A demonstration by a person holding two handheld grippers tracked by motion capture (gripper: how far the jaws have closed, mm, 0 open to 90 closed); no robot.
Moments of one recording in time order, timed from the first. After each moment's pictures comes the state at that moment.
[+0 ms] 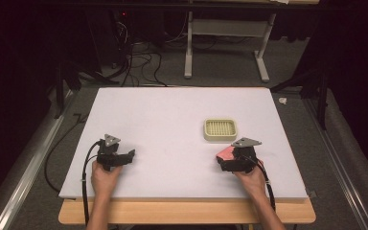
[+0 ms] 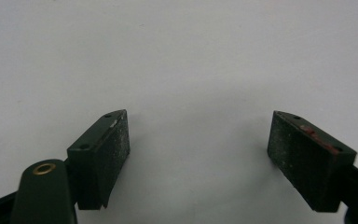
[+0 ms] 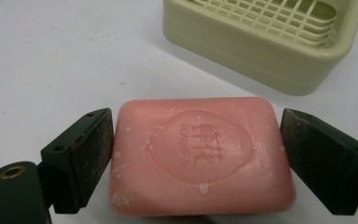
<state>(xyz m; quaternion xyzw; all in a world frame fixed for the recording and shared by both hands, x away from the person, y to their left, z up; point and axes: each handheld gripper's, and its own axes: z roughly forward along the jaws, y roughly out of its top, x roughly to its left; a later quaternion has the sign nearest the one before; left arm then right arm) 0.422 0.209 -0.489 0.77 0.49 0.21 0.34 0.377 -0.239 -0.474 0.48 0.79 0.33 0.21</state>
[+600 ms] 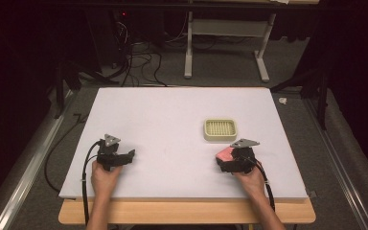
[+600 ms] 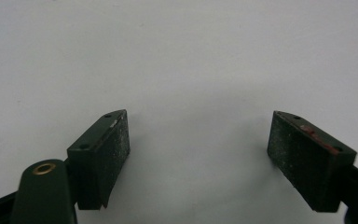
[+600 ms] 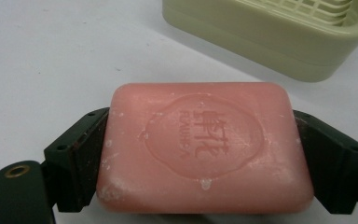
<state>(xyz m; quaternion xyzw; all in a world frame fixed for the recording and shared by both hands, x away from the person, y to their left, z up) 0.422 0.209 -0.489 0.77 0.49 0.21 0.34 0.379 -0.240 -0.482 0.48 0.79 0.32 0.19</state>
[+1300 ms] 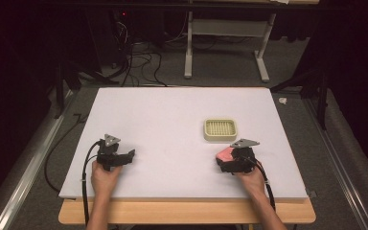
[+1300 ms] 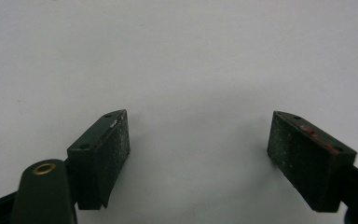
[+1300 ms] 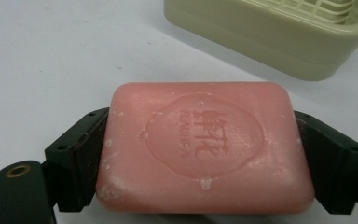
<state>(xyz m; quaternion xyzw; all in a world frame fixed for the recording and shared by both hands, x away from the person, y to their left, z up) 0.422 0.209 -0.489 0.77 0.49 0.21 0.34 0.379 -0.240 -0.482 0.48 0.79 0.32 0.19</state>
